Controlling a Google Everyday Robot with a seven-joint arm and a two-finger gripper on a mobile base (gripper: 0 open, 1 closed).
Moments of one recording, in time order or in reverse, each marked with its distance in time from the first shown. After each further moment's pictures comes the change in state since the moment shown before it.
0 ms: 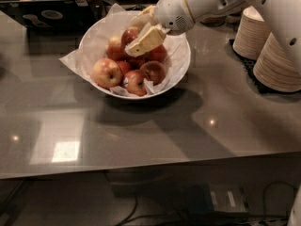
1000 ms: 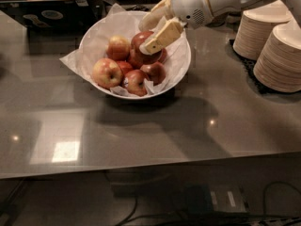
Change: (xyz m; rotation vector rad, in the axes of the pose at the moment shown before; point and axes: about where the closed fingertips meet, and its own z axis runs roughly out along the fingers) arm -0.004 0.001 -0.044 0.095 0.006 -0.034
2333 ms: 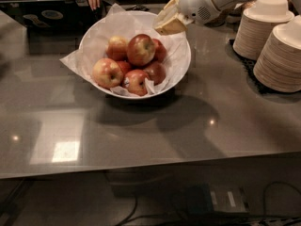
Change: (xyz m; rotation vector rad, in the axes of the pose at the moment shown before) arm 0.039 -0.037 -0.017 0.125 0.198 -0.038
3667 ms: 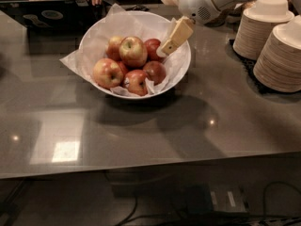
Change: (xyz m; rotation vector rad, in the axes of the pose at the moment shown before) arm 0.000 0.000 0.000 0.000 0.000 0.000
